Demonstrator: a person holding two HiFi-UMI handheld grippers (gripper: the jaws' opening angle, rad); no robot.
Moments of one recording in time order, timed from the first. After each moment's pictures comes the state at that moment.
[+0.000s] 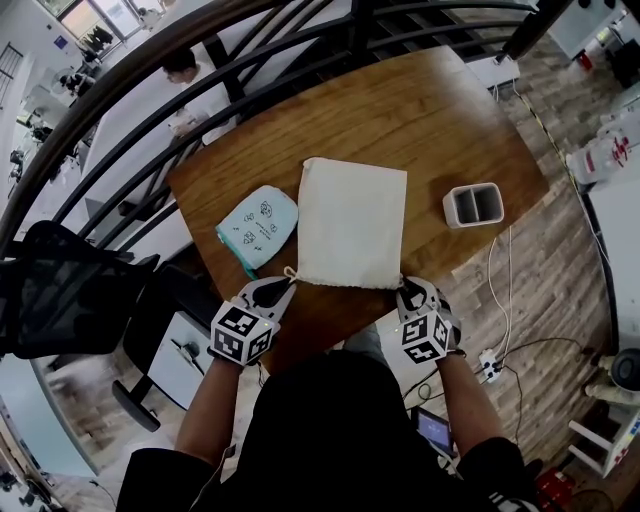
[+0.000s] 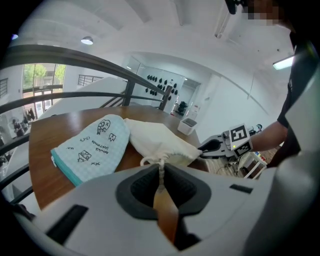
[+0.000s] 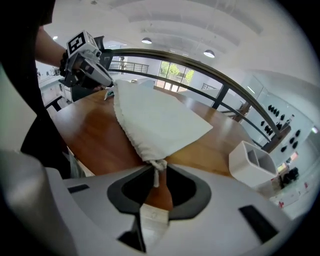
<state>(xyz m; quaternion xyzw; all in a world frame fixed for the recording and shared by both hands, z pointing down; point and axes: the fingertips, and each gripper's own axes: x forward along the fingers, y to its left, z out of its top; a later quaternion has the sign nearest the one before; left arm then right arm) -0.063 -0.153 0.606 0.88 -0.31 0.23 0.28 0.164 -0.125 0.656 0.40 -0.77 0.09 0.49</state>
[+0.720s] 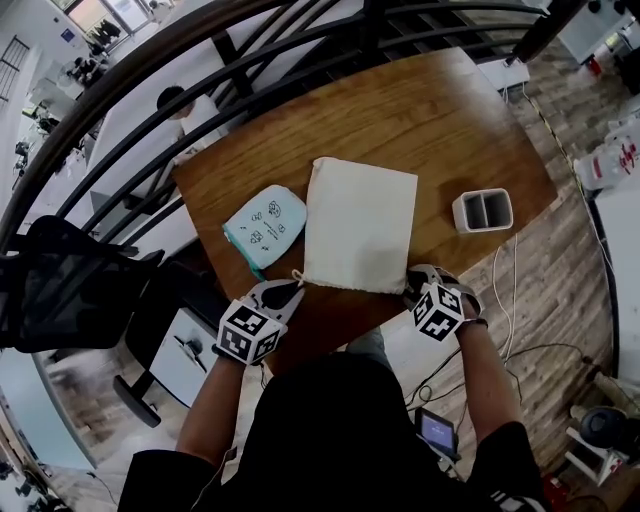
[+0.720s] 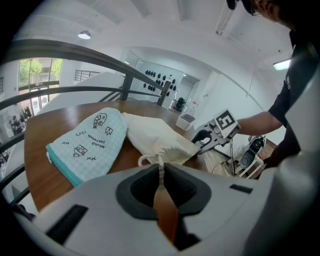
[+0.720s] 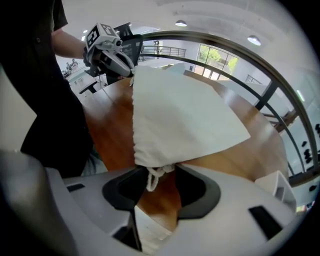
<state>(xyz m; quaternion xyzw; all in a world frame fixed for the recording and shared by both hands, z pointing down) -0.058 -0.148 0.614 0.88 -0.29 0.24 0.29 0.152 -0.132 0.670 0.17 -0.79 0.10 0.58</state>
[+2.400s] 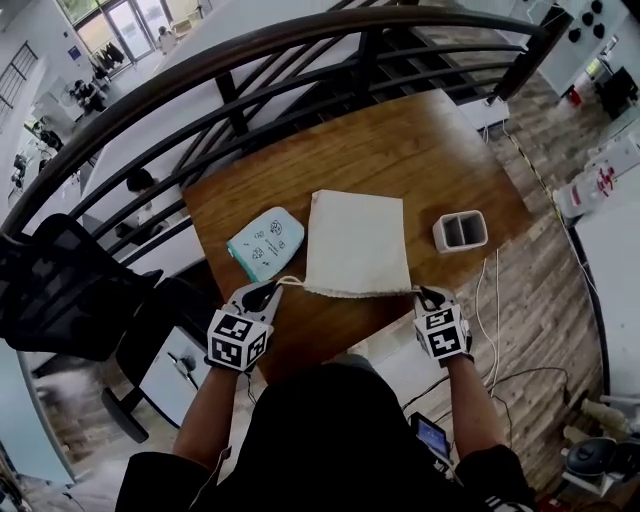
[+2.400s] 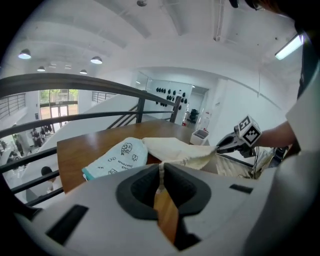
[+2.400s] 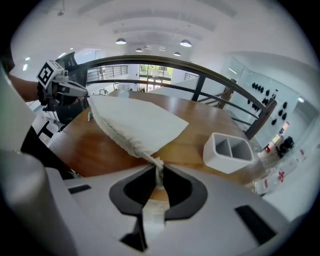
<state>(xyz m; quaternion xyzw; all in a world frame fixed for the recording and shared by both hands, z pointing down) -0.099 -0.171 0.564 0.86 -0.40 0.20 0.23 0.210 -0.144 0.601 0.47 -0.73 0.18 0.46</state>
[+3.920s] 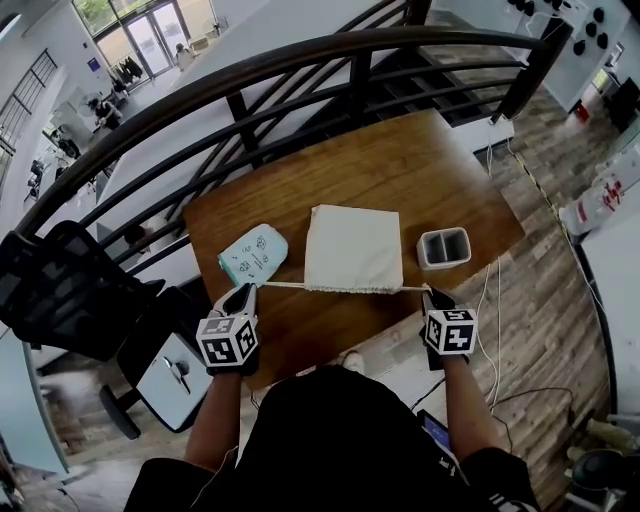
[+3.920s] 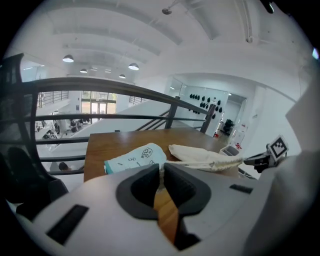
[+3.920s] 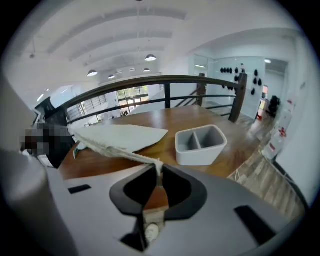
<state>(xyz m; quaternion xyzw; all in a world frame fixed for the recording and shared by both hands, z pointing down) -0.118 -0.192 0.550 0.75 -0.58 0.16 0.27 0.284 -0.182 0.576 0.56 -0.72 0.26 0.30</state>
